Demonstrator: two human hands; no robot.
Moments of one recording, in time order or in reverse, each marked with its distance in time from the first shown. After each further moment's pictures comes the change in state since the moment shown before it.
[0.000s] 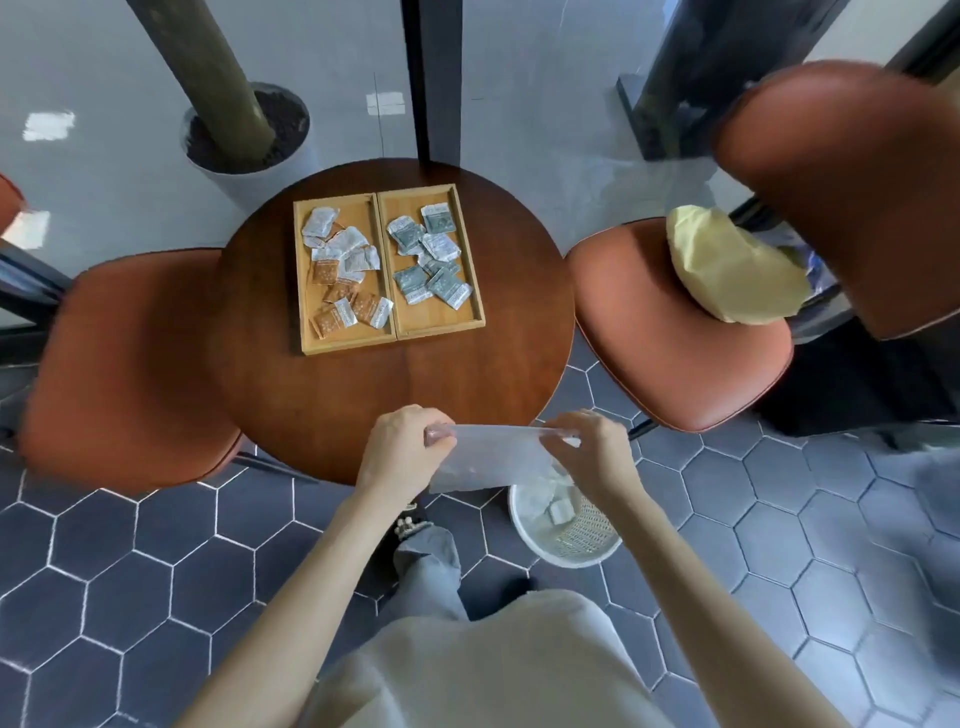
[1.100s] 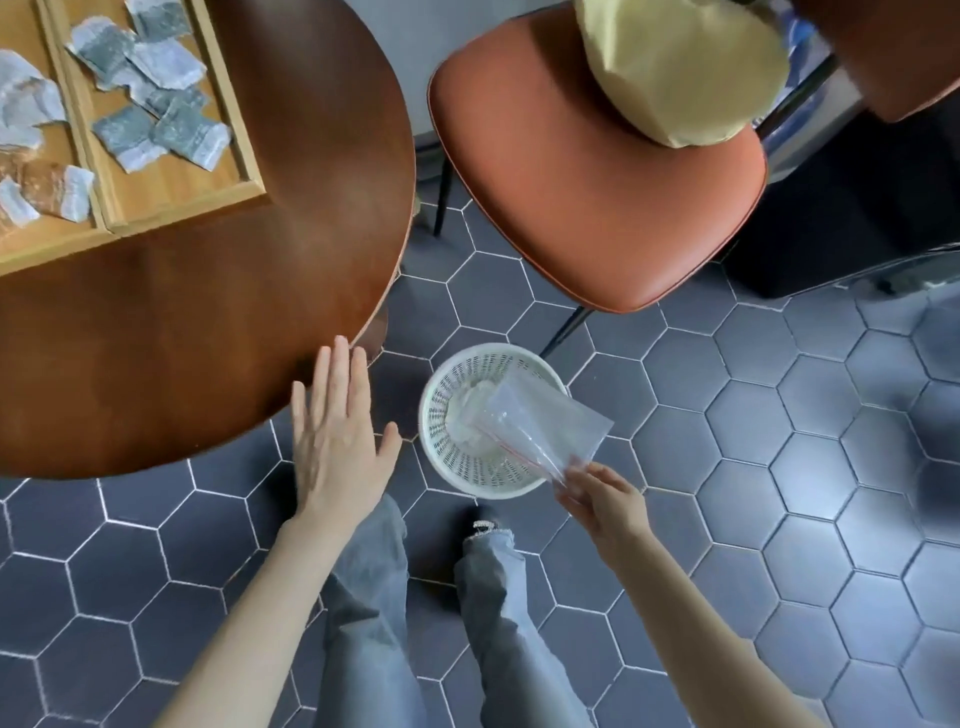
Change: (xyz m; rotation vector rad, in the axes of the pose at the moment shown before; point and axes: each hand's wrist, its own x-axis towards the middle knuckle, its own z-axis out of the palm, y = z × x) left_hand 0.009 -0.004 0.238 0.497 -0.010 0.058; right_hand -0.055 0.307 0.059 1.130 0.119 1.064
